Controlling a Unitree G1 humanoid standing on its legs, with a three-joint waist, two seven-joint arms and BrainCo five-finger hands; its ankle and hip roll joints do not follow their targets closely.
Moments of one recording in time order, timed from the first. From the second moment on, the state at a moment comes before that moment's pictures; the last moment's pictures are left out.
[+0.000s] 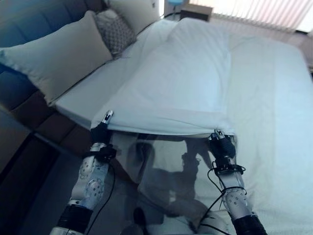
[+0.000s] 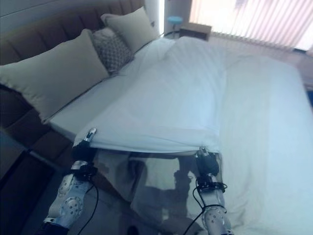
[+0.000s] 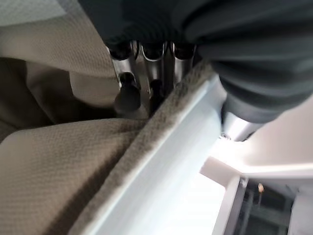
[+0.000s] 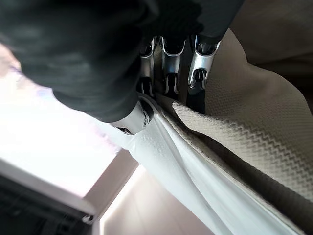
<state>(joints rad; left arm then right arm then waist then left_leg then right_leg) -0.13 0.38 -0.11 0.06 -0.86 -0.27 0.07 -0.06 -0.12 0.05 0.12 1.07 -0.23 0.02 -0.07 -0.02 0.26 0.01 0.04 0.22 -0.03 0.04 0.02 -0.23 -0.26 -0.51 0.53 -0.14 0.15</state>
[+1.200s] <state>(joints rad) 0.08 0.28 -0.03 0.04 -0.68 -0.22 0.07 0.10 -0.23 0.12 0.10 0.96 -0.16 0.08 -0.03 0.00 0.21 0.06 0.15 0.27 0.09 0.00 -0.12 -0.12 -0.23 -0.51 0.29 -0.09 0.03</state>
